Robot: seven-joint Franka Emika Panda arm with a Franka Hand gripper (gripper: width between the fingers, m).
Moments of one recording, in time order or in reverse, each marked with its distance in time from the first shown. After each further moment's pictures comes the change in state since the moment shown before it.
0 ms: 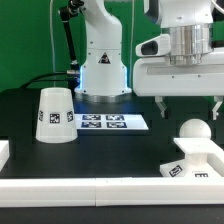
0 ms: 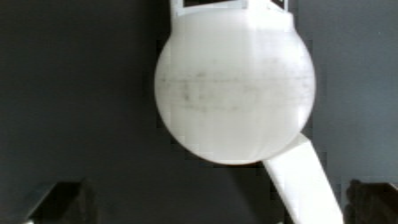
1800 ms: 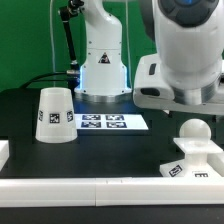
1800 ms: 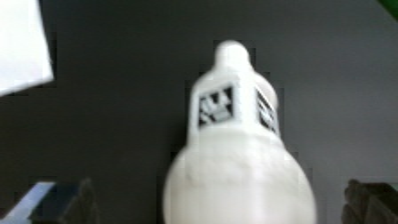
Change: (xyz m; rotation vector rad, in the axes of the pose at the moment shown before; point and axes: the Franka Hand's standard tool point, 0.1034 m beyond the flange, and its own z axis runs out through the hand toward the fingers) arm -0.013 0.001 0.012 -0.120 -0.885 -0.005
